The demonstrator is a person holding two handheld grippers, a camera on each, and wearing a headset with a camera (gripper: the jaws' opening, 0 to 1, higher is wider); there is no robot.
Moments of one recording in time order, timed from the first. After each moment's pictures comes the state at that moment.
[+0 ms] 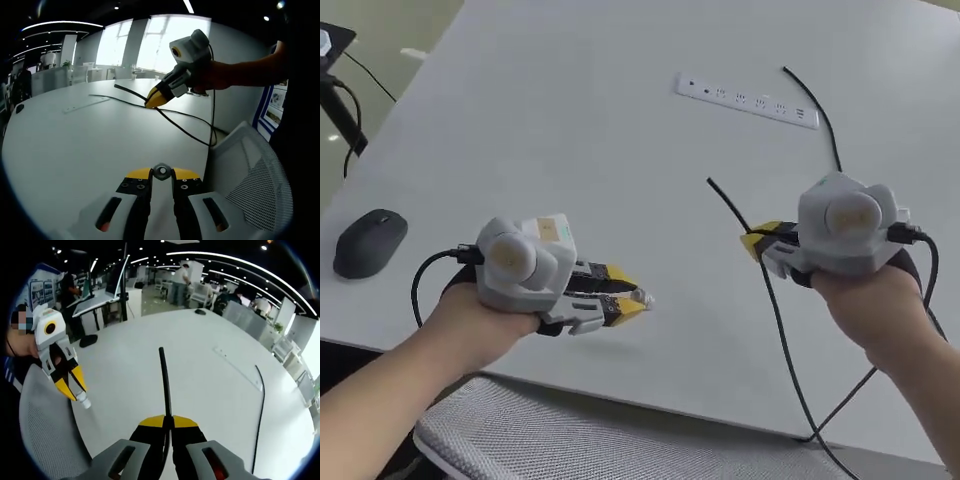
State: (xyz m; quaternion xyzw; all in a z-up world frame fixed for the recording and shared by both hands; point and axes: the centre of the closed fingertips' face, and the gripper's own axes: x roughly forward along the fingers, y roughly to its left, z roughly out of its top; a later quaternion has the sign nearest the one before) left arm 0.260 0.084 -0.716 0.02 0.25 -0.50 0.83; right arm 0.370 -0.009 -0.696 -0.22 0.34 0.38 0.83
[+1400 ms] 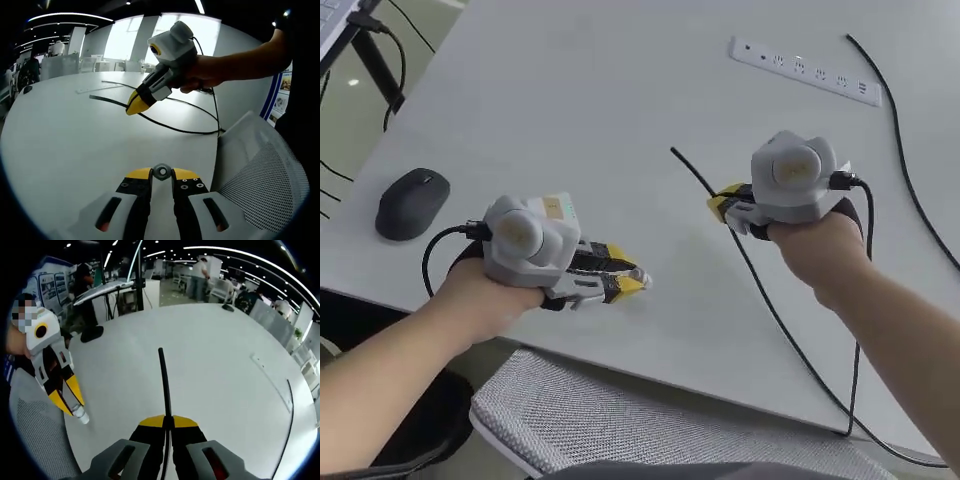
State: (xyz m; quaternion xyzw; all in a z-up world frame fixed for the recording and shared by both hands) left arm 0.260 0.138 -0.758 0.00 0.28 -0.48 0.83; right arm 0.384 0.099 -0.767 -0.24 0.36 0.45 0.78
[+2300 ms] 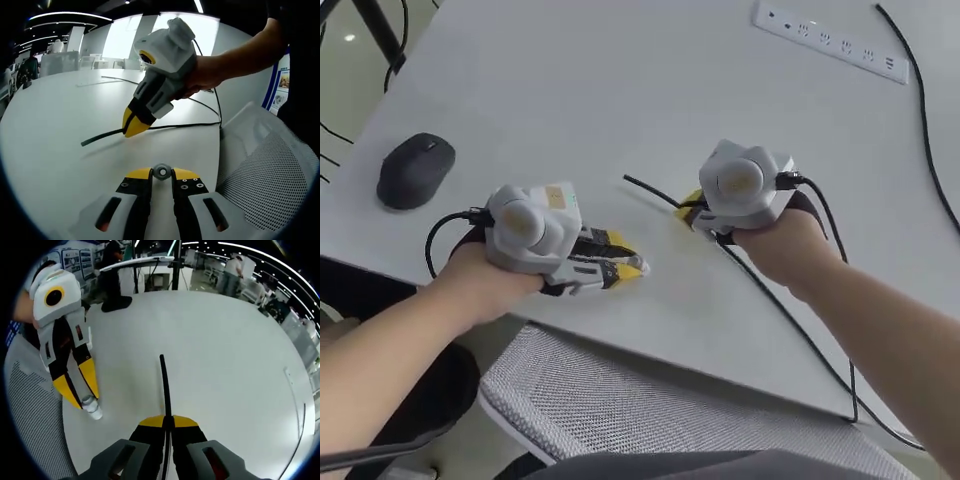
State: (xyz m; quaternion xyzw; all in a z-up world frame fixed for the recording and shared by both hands) left arm 0.256 0.148 -0.791 0.00 0.28 -0.49 0.83; right arm 0.345 0.136 -0.818 -0.32 0.37 0.52 0.70
